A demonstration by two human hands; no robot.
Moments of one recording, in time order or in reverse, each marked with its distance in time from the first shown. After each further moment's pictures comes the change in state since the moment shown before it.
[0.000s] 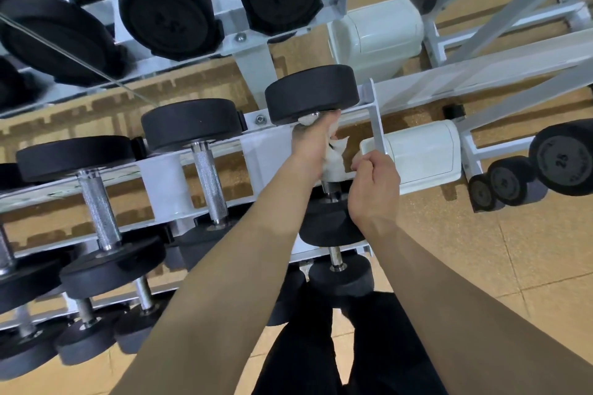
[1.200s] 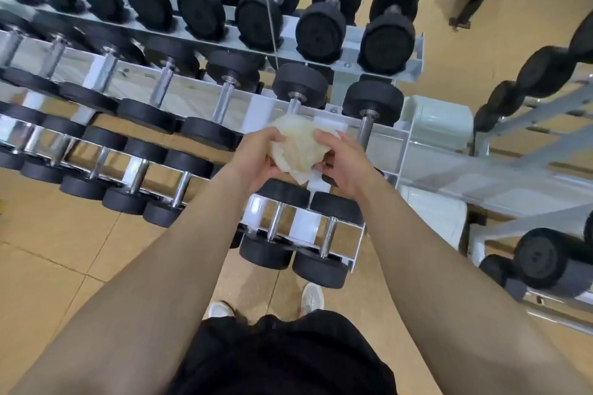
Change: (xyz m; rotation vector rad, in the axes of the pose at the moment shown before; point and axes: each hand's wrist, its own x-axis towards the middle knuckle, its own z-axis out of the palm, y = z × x) left_hand -0.298 -0.080 -0.147 -0.378 0.126 0.360; right_hand -0.136 -0.068 -0.069 0.359 -0.965 0.040
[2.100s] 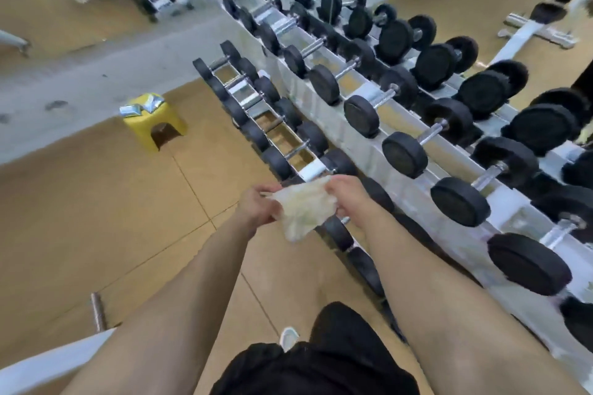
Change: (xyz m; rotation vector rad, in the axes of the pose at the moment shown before) left_hand -0.184 -0.012 -0.554 -0.052 0.667 0.094; right_hand -0.042 0.187 0.541 -0.789 -0.348 0.027
